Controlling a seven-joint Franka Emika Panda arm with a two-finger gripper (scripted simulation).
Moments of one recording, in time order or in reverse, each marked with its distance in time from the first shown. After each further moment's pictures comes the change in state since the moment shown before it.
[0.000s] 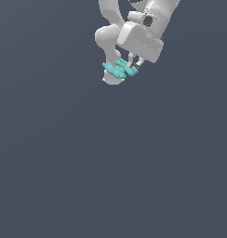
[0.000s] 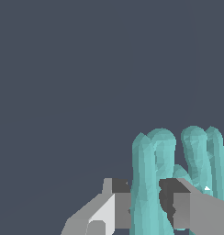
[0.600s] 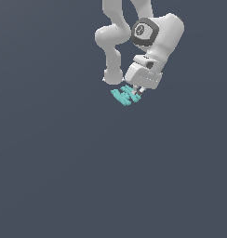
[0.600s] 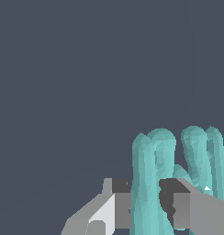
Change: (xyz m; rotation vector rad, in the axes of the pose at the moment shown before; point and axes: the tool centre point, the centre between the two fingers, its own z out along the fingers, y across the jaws) arm 0.022 -0.078 0.099 -0.002 0.001 -0.001
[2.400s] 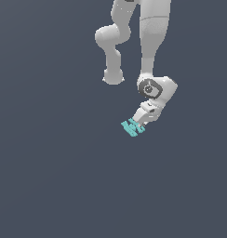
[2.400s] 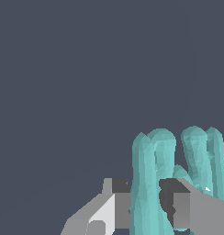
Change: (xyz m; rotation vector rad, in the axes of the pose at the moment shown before) arm 0.045 -0.140 0.177 -0.006 0.005 0.002
